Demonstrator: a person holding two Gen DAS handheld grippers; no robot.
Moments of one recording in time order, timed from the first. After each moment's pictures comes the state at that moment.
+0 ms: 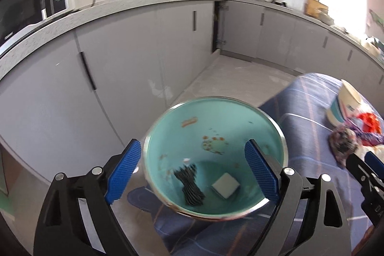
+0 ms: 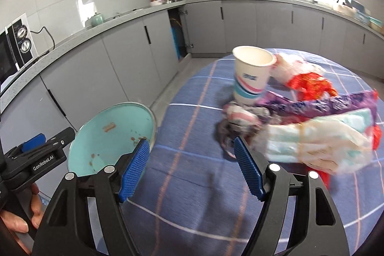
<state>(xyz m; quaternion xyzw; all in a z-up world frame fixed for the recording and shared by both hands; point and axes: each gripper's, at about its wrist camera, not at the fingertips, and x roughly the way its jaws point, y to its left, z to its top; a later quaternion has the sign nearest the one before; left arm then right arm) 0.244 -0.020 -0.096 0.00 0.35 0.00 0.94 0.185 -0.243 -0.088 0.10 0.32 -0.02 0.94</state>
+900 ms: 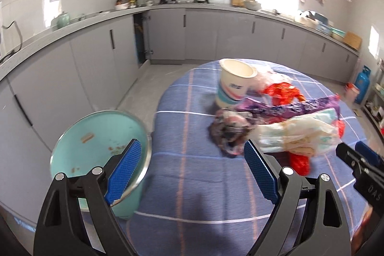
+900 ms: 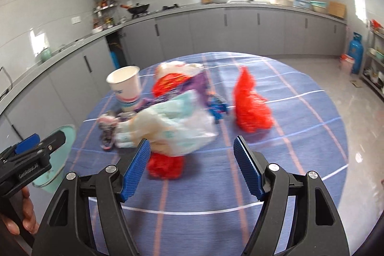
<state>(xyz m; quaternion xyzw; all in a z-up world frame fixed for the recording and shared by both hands) 0.199 -0.174 -0.087 0.06 0.32 -0.19 0.93 0.085 -0.379 -0.085 0.14 0.28 -0.18 0.93</state>
